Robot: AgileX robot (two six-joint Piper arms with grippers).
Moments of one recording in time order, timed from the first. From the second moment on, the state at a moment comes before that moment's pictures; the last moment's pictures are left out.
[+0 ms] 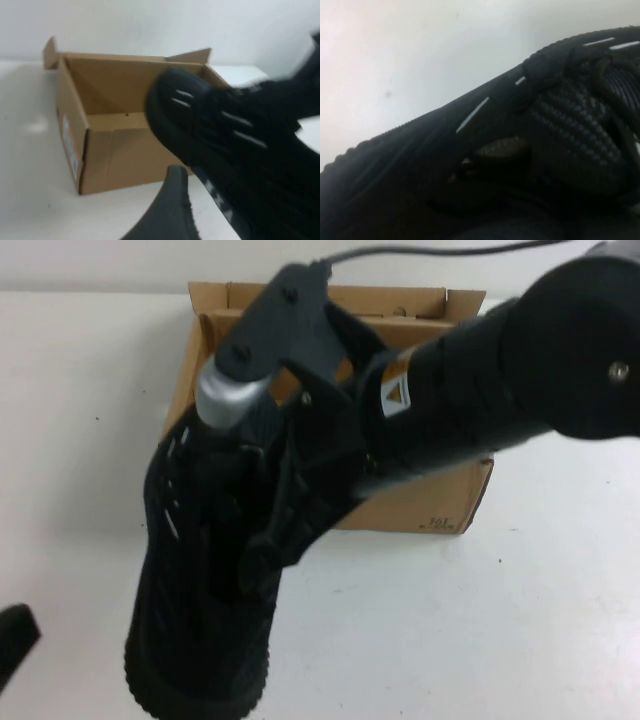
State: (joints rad) right arm 0.89 1.51 -1.51 0.27 0.86 -0.35; left arm -0.26 0.25 -0.60 -0.46 0.69 0.26
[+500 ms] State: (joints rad) right arm 0.89 1.77 -1.87 0.05 1.00 0.04; left arm -0.26 0.50 -0.63 -0.58 0.69 0.82
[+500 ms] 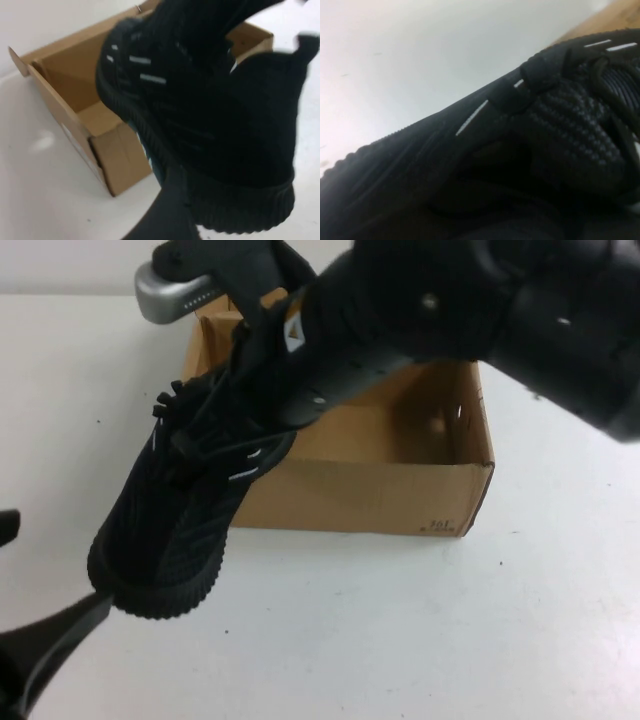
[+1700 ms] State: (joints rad) right arm 0.88 1.96 -2.30 0.18 1.25 -0.06; left arm -0.26 0.84 -0.79 -0.59 0.55 0.85
